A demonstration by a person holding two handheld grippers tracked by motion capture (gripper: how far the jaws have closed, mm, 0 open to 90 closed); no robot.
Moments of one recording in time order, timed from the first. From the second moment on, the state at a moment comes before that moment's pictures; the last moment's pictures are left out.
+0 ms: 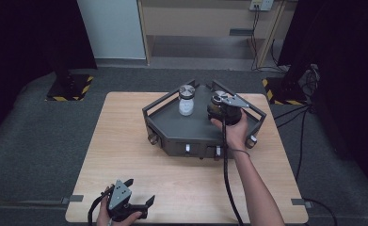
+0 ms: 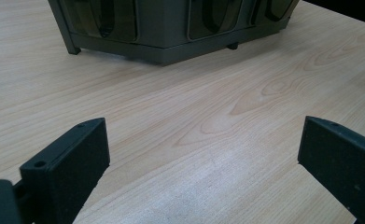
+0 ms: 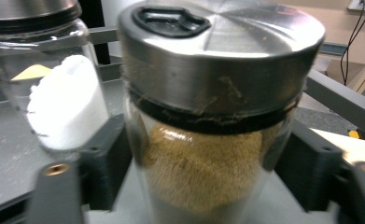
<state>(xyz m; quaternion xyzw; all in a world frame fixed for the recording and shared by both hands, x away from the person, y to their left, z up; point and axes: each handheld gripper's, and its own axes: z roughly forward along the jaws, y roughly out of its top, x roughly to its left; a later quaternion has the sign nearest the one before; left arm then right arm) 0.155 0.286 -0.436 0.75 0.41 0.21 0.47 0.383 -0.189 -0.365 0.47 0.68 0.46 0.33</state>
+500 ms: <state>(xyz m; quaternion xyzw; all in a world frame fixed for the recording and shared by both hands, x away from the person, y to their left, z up) 0.155 0.287 -0.436 0.75 0.41 0.23 0.47 0.337 -0.217 -0.346 0.45 0.69 0.47 0.31</state>
